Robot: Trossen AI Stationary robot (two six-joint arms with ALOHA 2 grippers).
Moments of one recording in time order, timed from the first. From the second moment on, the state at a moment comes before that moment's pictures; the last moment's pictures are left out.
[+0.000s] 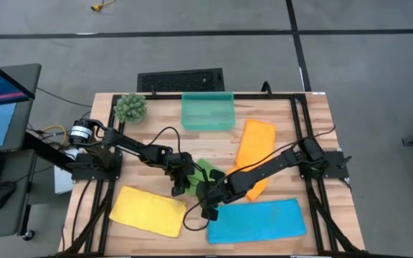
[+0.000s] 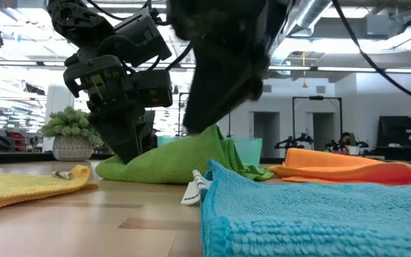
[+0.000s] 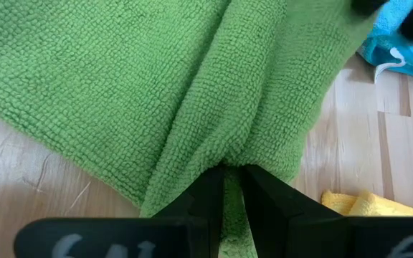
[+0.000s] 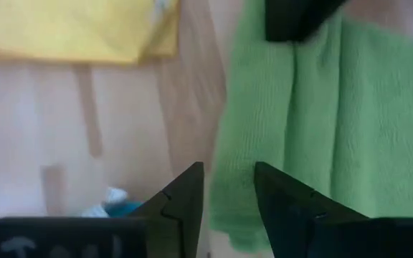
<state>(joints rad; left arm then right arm) -0.08 1.74 0.77 -0.08 0.31 -0.29 0.38 2.10 1.55 -0.55 0.18 0.50</state>
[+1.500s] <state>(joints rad) -0.07 1.74 0.77 -0.12 0.36 -0.31 0.32 2.19 1.58 -0.61 0.14 0.49</state>
